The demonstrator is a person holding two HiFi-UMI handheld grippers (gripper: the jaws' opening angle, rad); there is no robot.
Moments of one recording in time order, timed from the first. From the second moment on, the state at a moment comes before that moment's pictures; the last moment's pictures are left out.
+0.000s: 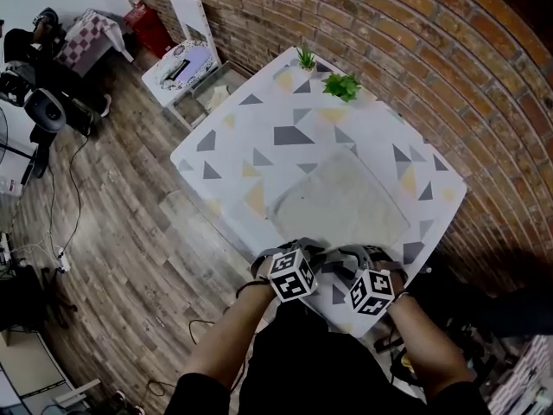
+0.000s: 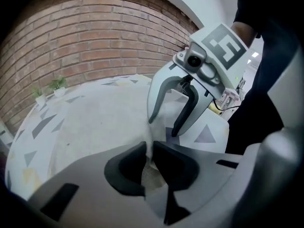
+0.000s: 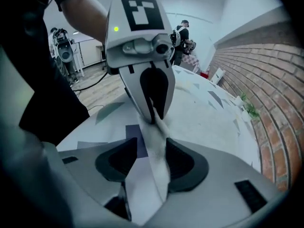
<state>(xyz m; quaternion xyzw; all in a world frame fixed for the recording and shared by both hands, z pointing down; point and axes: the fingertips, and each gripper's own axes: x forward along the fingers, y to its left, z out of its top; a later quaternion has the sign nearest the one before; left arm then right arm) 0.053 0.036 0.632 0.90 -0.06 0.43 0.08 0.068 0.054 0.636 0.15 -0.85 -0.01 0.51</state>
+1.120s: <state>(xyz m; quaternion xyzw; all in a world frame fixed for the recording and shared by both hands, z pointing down) 0.062 0.047 0.628 0.87 -0.05 0.48 -0.05 0.069 0.048 0.616 0.13 -0.87 0.16 0.45</state>
